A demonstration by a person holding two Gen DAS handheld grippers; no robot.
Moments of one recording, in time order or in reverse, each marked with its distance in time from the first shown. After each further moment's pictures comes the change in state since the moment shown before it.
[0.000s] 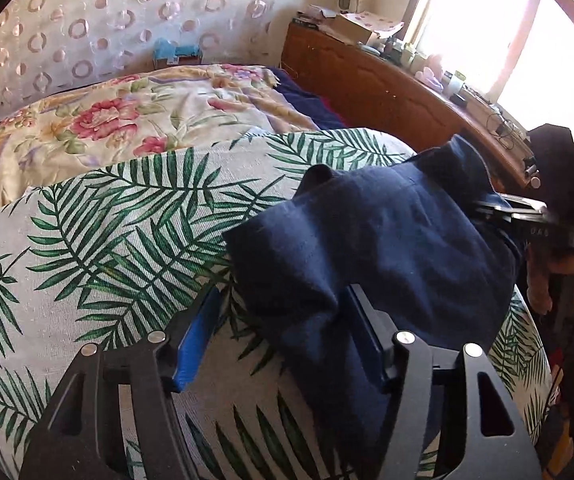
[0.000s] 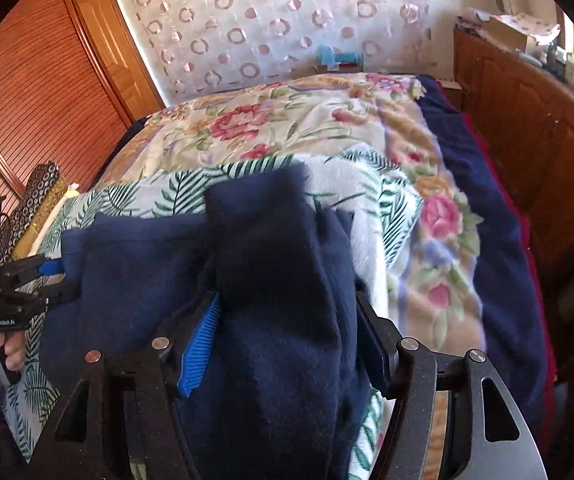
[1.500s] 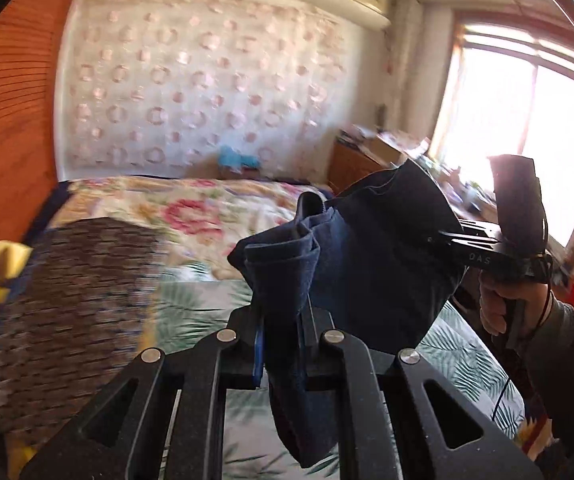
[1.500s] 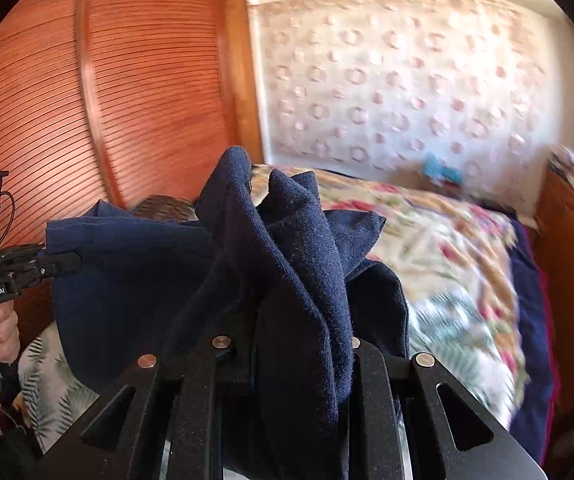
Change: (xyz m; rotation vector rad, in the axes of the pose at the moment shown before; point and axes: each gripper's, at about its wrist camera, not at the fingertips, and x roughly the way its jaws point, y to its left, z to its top) left arm -0.235 0.090 -0.047 -0.099 -0.437 0.137; right arm -0.016 0.191 0.048 -0.384 -0.282 0.178
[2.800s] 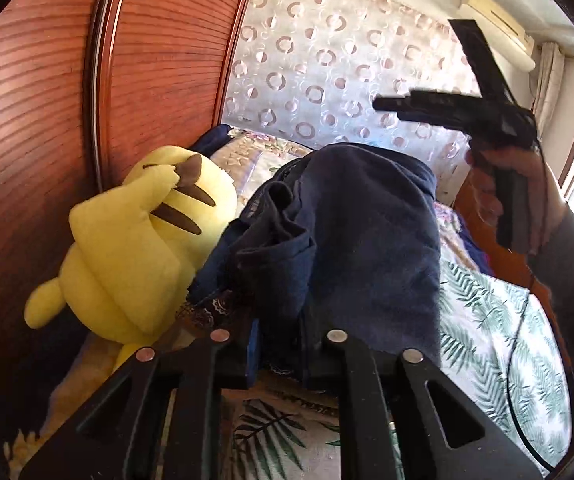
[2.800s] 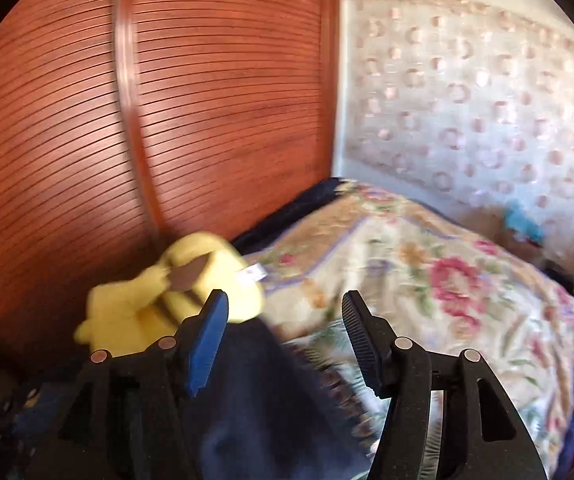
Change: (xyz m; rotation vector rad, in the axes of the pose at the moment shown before) left arm -0.056 0.178 -0.079 -0.278 0.030 0.400; right arm 0.315 0.163 0.171 -0.171 0.061 0.148
